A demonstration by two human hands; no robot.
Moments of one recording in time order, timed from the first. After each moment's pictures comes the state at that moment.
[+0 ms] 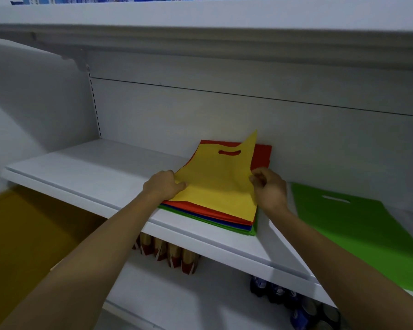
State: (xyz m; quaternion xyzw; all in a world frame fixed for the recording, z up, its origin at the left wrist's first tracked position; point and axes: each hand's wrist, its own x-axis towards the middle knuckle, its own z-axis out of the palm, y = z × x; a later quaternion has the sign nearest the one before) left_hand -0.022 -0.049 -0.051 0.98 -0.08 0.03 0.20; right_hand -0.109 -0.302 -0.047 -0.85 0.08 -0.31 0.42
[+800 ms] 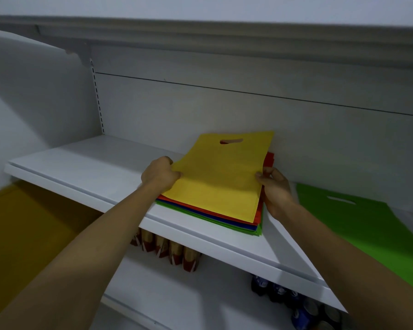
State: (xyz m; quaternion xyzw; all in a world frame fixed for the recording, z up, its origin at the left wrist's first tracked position) left_hand -0.019 -0.041 -0.035 0.95 -0.01 0.11 0.29; right_hand -0.104 -0.295 -0.039 -0.63 0.12 -0.18 0.75
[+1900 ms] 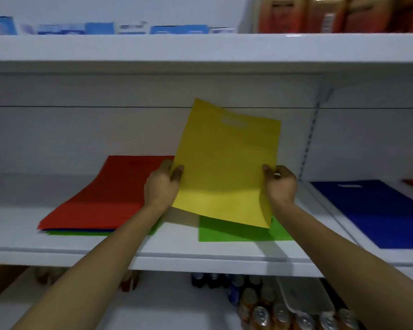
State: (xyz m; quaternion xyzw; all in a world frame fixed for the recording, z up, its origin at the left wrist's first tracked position) left_hand -0.132 -0.263 -0.009 0.86 -0.22 0.22 0.40; right_hand -0.257 -0.488 -0.007 -0.70 0.29 -0.43 0.49
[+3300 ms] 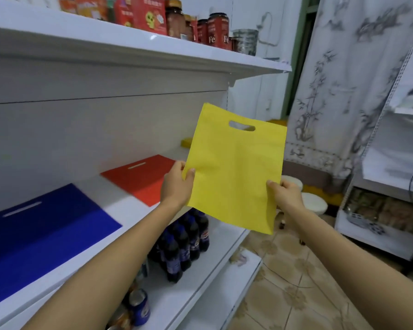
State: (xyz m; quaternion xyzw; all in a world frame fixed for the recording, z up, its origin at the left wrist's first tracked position) left_hand -0.619 -0.890 -0.028 0.62 -0.57 -0.12 0.52; right_hand -0.867 -0.924 -0.040 -0.49 0.60 -0.51 0.38
